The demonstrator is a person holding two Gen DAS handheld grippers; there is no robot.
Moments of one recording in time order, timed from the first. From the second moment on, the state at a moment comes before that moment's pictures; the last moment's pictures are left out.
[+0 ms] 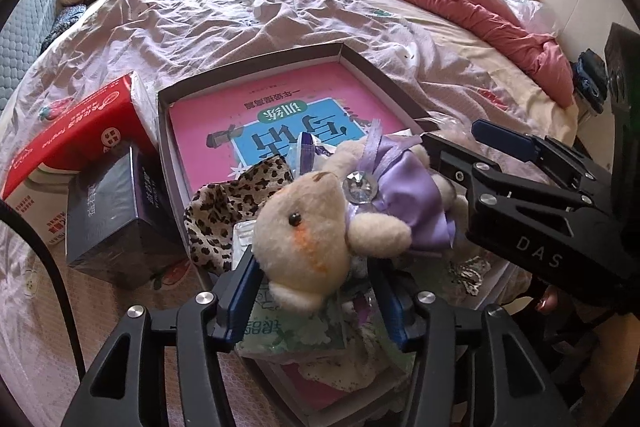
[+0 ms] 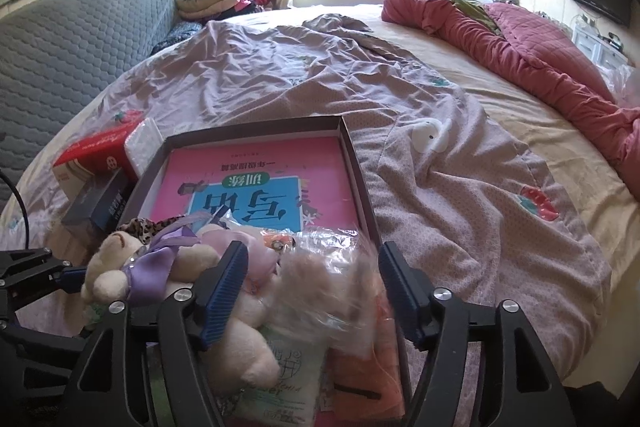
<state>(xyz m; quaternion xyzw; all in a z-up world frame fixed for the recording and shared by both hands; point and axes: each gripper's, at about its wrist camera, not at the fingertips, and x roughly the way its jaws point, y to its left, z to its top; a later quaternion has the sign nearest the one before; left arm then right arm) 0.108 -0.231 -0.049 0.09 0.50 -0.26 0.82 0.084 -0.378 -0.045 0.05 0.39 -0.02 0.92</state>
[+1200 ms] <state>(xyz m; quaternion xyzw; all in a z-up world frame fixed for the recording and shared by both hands) 0.089 -0.203 -0.020 0.08 0.47 -0.26 0.84 0.046 -0.365 0.004 0.05 0.35 -0.03 0.94</state>
